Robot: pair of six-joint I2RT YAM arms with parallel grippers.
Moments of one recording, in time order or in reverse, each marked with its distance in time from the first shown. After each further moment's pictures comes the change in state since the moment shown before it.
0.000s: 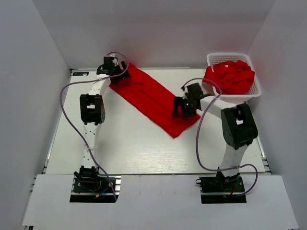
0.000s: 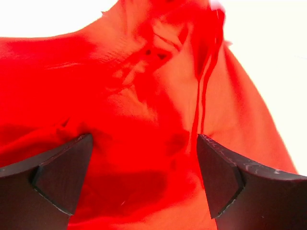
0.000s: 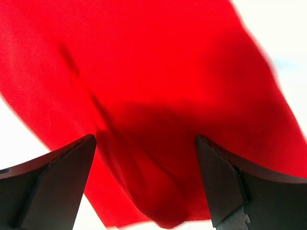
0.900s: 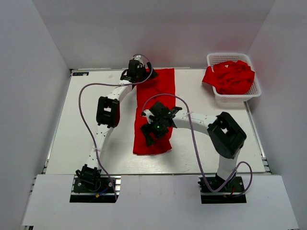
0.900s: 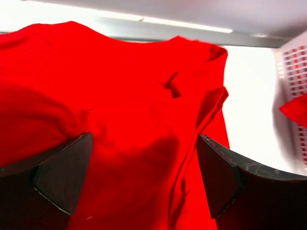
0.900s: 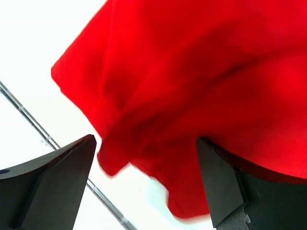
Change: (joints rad) left arm -0.222 0.139 0.087 0.365 0.124 -0.184; right arm 0.558 -0.084 -0.049 -0.172 -0.139 -0.104
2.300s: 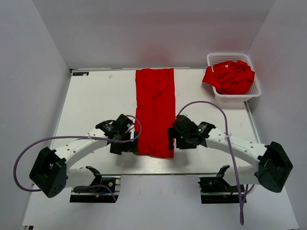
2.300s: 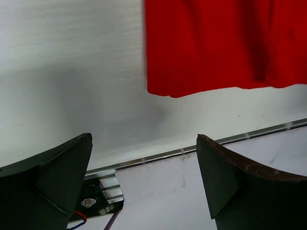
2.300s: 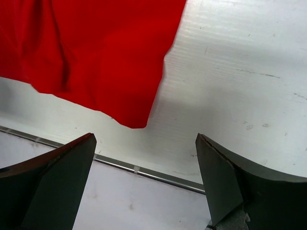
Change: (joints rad) left arm -0.336 -1.580 -1.717 -0.684 -0.182 -0.045; right arm 0.037 -0.631 -0.401 -0.204 0.463 0.593
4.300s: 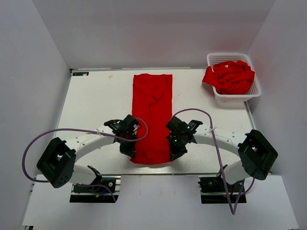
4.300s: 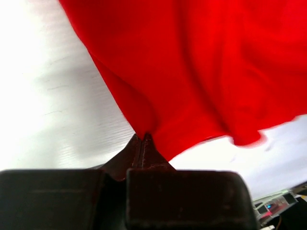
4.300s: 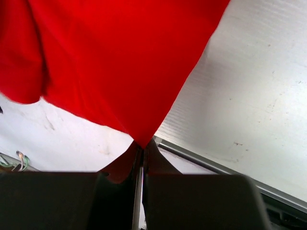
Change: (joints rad) left arm -0.079 0.135 0.004 0.048 0.077 -0.010; right arm 0.000 0.217 0.026 -0.005 -0.347 -0.050
